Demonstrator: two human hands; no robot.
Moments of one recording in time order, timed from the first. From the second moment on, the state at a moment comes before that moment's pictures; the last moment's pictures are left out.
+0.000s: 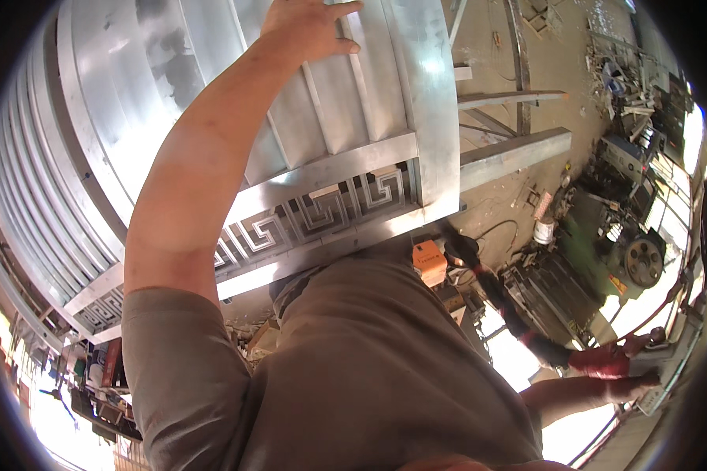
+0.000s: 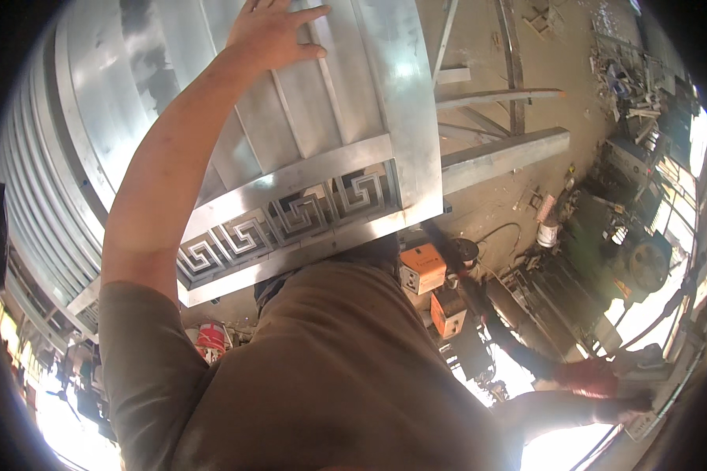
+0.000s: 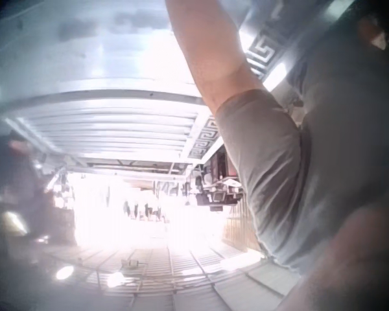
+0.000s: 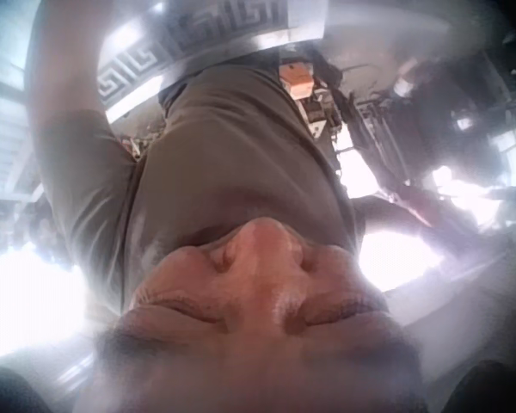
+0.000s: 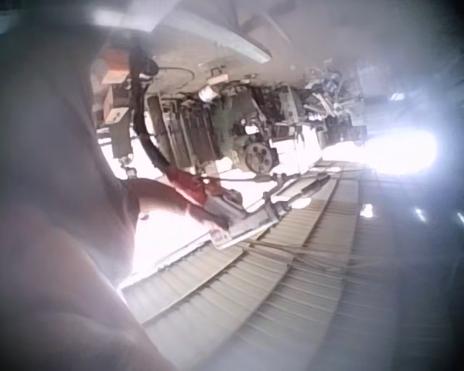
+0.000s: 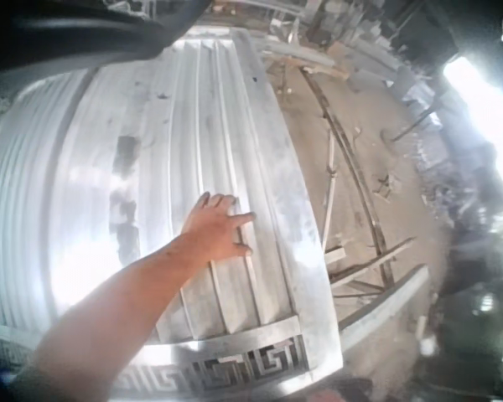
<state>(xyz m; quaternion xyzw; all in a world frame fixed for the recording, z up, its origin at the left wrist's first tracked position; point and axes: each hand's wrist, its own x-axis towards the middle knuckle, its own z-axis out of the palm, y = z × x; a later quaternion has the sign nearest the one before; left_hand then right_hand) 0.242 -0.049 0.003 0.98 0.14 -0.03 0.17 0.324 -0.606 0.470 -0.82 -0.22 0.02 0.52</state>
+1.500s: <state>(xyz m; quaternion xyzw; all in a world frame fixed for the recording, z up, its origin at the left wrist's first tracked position) 0.228 -0.042 -0.010 0.97 0.13 0.00 0.21 0.297 -0.147 0.194 -0.72 -0.26 0.60 -0.23</state>
